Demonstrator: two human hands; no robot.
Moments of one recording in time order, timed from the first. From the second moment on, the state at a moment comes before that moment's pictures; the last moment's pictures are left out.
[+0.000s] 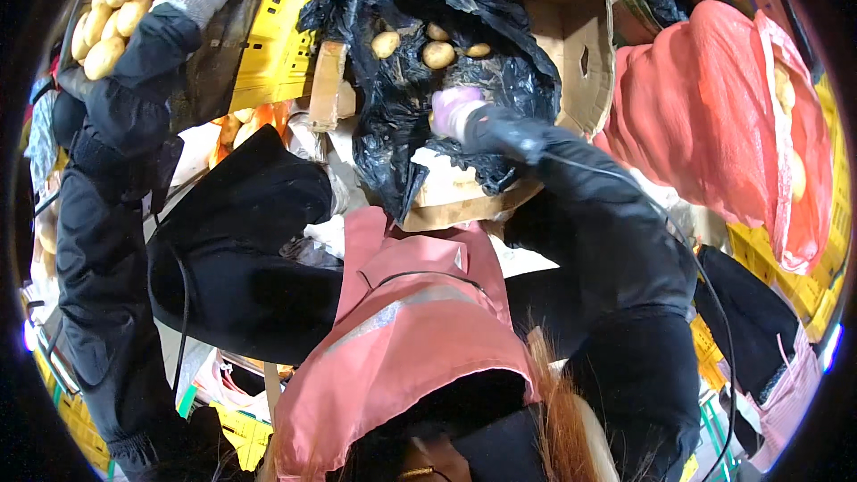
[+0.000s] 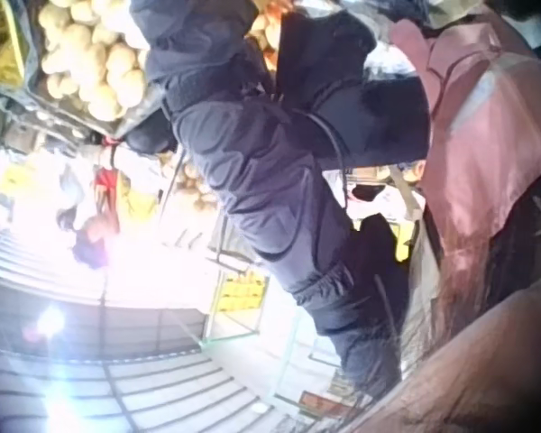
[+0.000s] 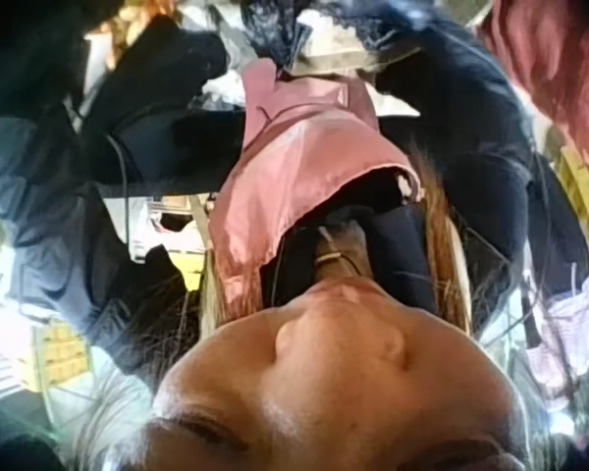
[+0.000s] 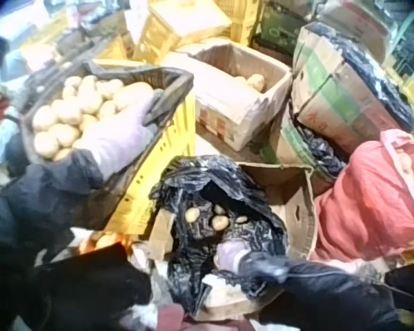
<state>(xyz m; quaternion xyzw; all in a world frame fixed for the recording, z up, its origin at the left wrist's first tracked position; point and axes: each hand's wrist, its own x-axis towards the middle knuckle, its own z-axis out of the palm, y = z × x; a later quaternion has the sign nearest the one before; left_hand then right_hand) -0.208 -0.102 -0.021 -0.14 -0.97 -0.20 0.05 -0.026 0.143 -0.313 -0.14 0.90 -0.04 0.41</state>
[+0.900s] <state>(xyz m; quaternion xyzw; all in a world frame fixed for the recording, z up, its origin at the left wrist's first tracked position) 0.030 -0.028 0.020 -0.16 -0.71 -0.63 -0.26 0.083 0.178 0.002 -0.14 0.89 -0.42 -0.08</state>
